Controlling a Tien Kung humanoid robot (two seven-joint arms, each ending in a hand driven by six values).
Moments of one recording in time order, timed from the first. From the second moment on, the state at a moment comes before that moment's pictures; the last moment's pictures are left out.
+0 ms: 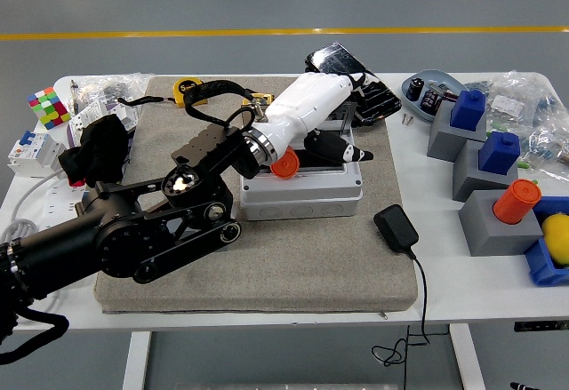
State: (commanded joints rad) left arm -0.86 0.13 -0.52 -1.32 1.76 0.32 0.18; right arm 0.16 -0.29 0.67 0.31 -0.67 0.02 -0.15
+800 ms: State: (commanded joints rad) left arm -0.63 0.49 -0.62 -1.60 1.69 0.22 0.27; right arm 0.14 -0.30 0.71 0.31 -0.68 0.02 -0.15
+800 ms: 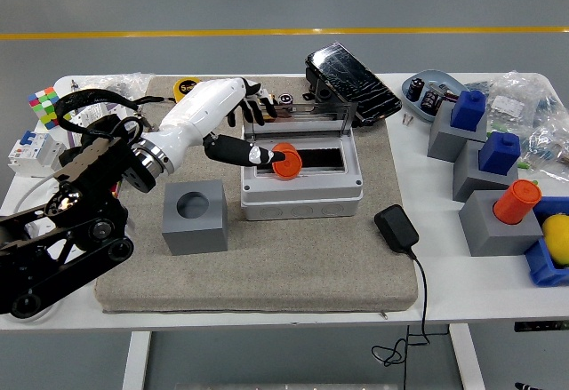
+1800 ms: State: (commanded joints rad) left arm -0.81 0.22 -0.40 -1.32 1.45 0.18 0.27; right arm 0.15 -0.30 0.68 0.31 -0.67 0.02 -0.15
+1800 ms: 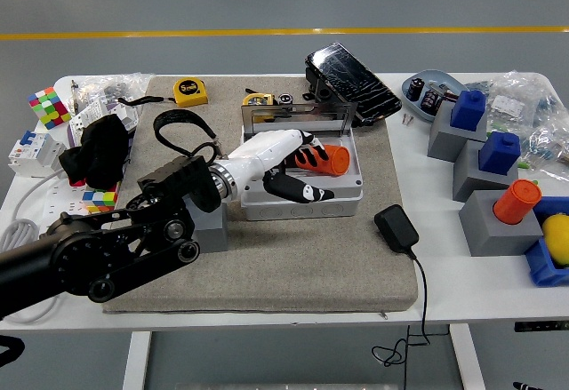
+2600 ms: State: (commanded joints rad) left arm -0.85 0.22 -0.61 -1.26 1.57 0.25 0.21; right arm 0.15 -0.30 0.67 0.31 -0.67 0.02 -0.15
